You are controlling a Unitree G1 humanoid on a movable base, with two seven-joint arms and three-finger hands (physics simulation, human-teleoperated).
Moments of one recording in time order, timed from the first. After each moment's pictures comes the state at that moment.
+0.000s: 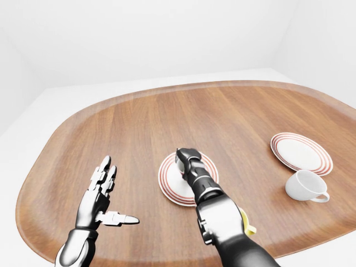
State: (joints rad) left arm 0.38 0.02 -0.04 -0.31 0.01 -0.09 -0.13; right arm -0.91 -0.01 0.04 1.39 -1.07 0.06 -0.02
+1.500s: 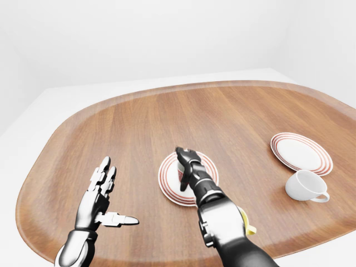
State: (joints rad) left arm 0.39 0.02 -0.04 -0.31 0.01 -0.09 -0.14; right arm -0.87 -0.01 0.02 1.39 -1.04 -0.01 -0.01
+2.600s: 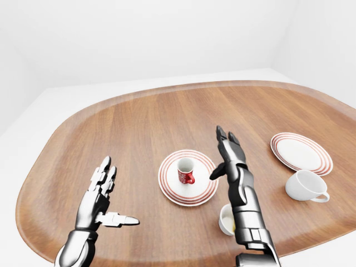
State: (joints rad) left arm 0.39 0.02 -0.04 -0.32 0.02 -0.09 -0.13; right arm -0.38 -0.24 -0.11 0.37 -0.89 0.09 0.16
